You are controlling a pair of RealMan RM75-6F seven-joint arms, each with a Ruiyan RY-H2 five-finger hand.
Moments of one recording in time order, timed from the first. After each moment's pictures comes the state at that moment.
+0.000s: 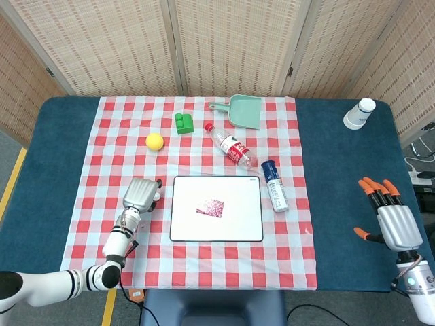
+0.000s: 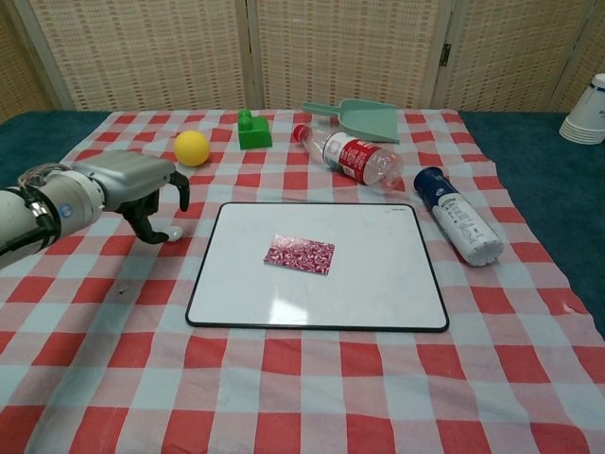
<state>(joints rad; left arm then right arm) -0.85 -1.65 -0.16 -1.35 0.75 1.00 0.74 0.18 -1.19 0.06 -1.40 -1.52 1.39 0.15</state>
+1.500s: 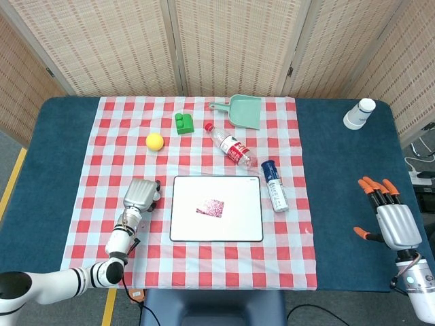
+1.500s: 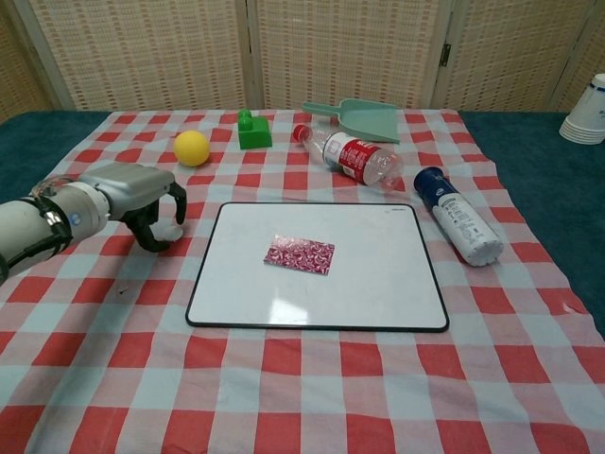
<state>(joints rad) -0.86 -1.70 -0.17 -1.25 0.72 0.95 0.71 0.19 -1.19 0.06 -1.40 -1.51 1.38 0.15</state>
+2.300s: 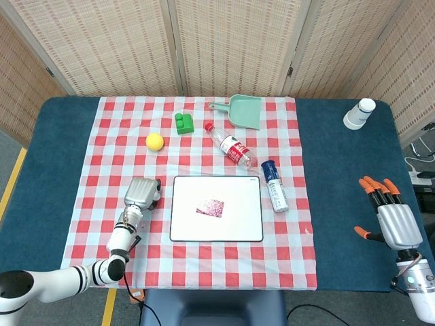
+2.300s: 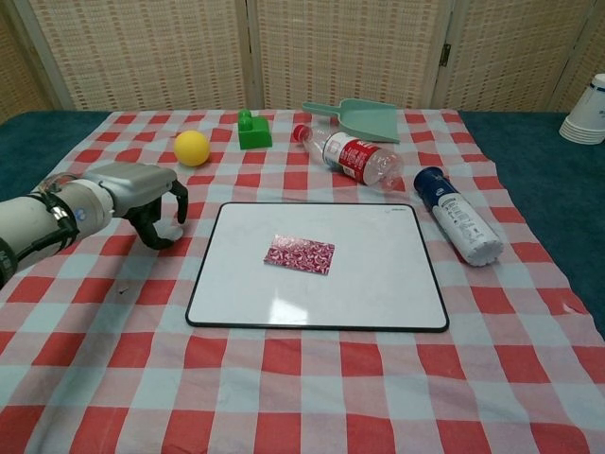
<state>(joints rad) -0.87 -1.71 -0.18 -1.22 0.70 0.93 0.69 0.19 -1.19 0.07 -1.40 -1.51 1.38 0.15</state>
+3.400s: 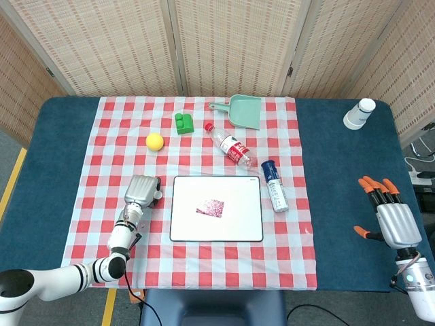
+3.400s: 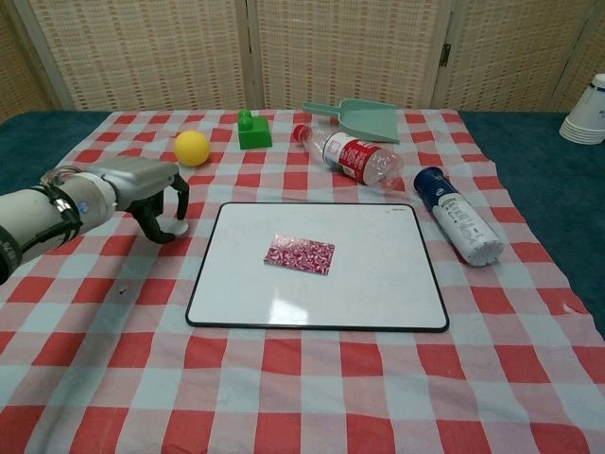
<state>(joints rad) -0.88 -1.70 -0.20 -1.23 0.70 0.93 0.69 0.19 -1.19 0.07 -1.39 -1.50 1.37 0.15</state>
